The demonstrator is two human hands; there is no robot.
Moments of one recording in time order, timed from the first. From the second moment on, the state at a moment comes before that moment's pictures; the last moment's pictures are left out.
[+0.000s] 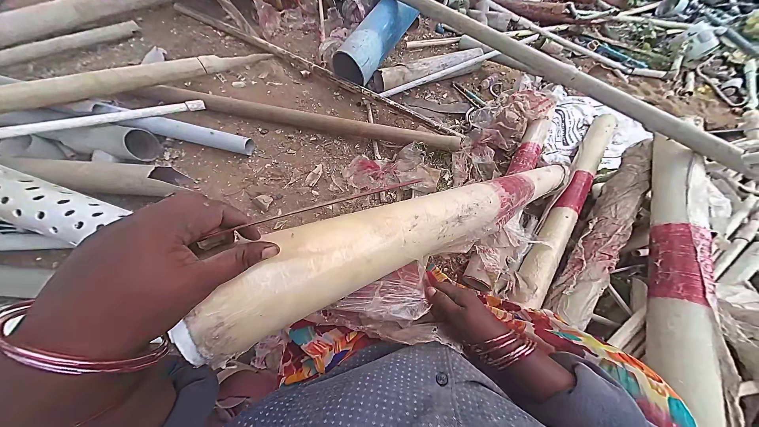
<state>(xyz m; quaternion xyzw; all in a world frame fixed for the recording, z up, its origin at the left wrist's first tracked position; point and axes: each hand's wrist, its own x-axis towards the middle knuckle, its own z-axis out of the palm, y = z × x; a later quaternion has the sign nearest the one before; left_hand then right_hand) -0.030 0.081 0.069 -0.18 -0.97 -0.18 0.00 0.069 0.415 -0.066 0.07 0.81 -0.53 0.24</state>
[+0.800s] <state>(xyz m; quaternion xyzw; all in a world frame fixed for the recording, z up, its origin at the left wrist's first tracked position) -0.032 0.080 0.065 -0.17 -0.96 -0.22 0.01 0.019 0.420 -0.047 -0.15 0.96 -0.18 -0.18</state>
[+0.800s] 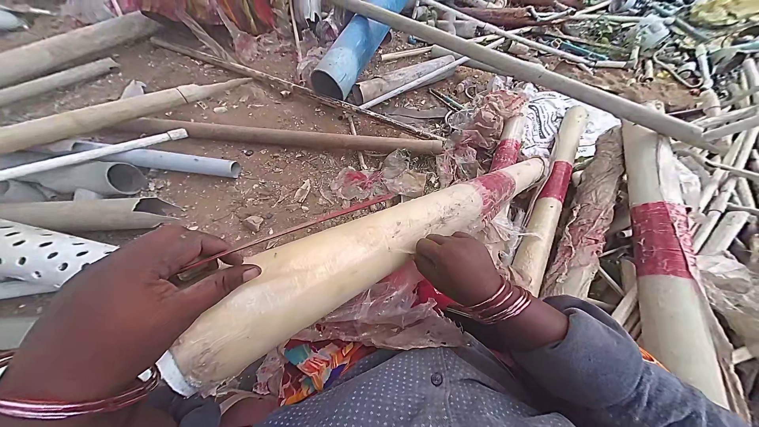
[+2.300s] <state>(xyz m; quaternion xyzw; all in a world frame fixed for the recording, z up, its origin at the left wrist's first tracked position) -0.028 0.079 0.047 -0.25 -0.95 -0.18 0.09 -0.080 0.432 -0.044 0.10 0.93 -0.35 -0.06</state>
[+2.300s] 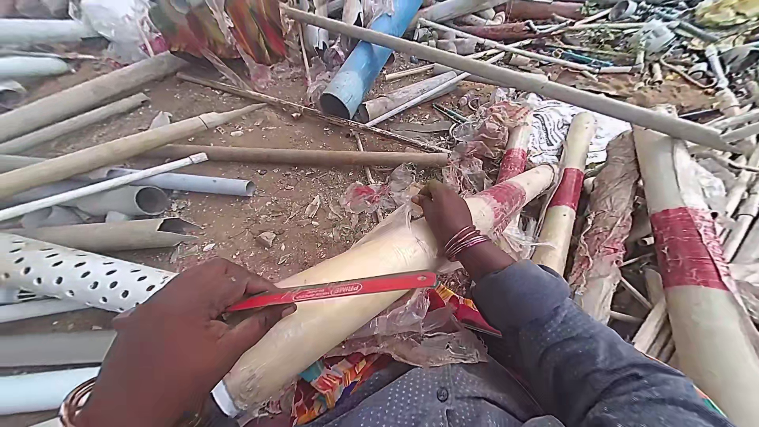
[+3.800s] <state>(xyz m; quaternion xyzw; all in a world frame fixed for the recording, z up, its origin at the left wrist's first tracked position) -0.017 0.095 0.051 -0.27 -0.92 -0.28 -0.05 0.016 0.525 -0.062 0.18 0.83 -0.53 0.06</state>
